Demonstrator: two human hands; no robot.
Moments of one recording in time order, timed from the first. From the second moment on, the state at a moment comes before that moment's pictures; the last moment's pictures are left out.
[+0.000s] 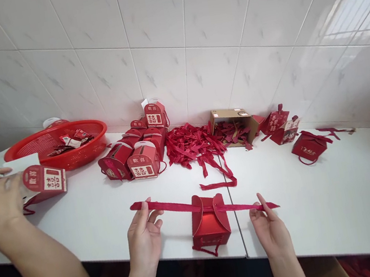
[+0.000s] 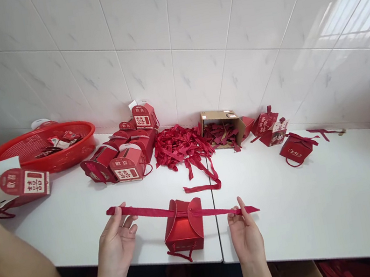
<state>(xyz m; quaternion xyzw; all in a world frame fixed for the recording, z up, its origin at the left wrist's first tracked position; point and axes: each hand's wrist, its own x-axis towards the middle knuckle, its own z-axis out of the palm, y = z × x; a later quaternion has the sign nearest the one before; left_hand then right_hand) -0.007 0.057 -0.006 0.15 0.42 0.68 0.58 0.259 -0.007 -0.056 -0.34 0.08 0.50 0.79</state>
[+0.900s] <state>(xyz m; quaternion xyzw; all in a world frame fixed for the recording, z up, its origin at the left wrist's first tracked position) 0.046 0.080 0.108 0.53 0.24 0.62 0.52 0.241 0.026 0.100 -0.36 -0.42 0.32 0.77</state>
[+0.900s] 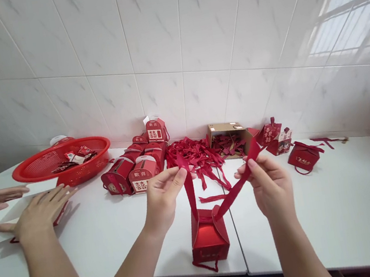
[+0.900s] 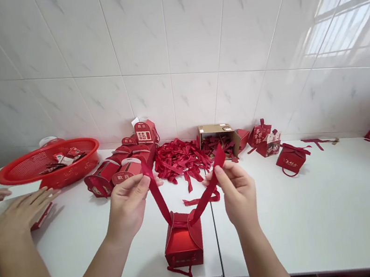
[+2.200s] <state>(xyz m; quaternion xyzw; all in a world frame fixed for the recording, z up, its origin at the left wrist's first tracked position) 0.033 0.064 0.095 0.60 0.30 0.47 0.58 0.230 0.032 0.077 -0.37 -0.82 -0.12 0.42</state>
